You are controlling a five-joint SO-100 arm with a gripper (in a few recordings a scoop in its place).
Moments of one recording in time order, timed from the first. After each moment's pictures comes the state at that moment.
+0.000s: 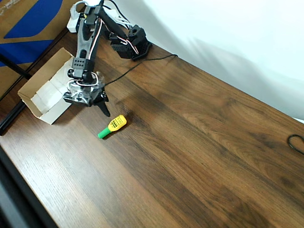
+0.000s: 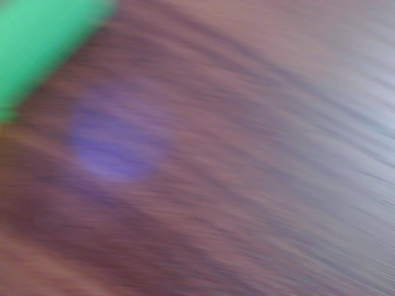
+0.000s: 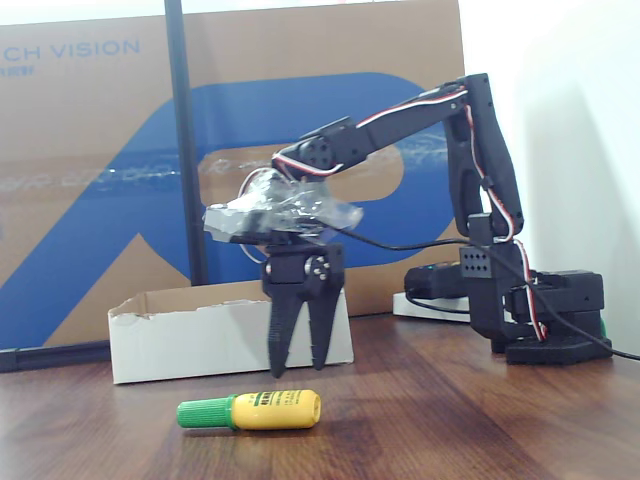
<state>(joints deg) -13.4 83.7 100.8 57.8 -36.8</state>
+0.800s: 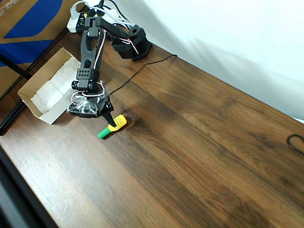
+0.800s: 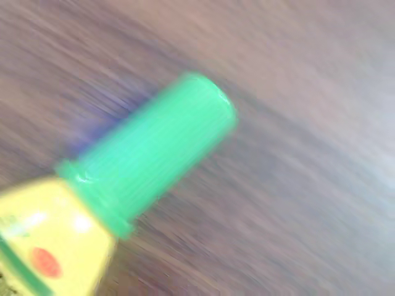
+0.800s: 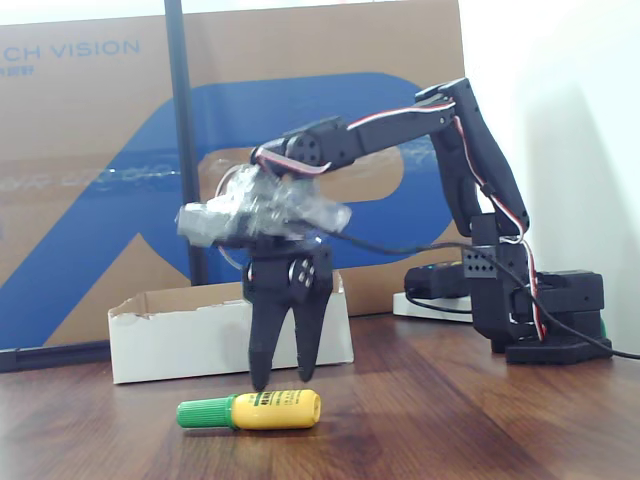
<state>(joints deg) -21.8 69.6 80.7 64.1 -28.6</state>
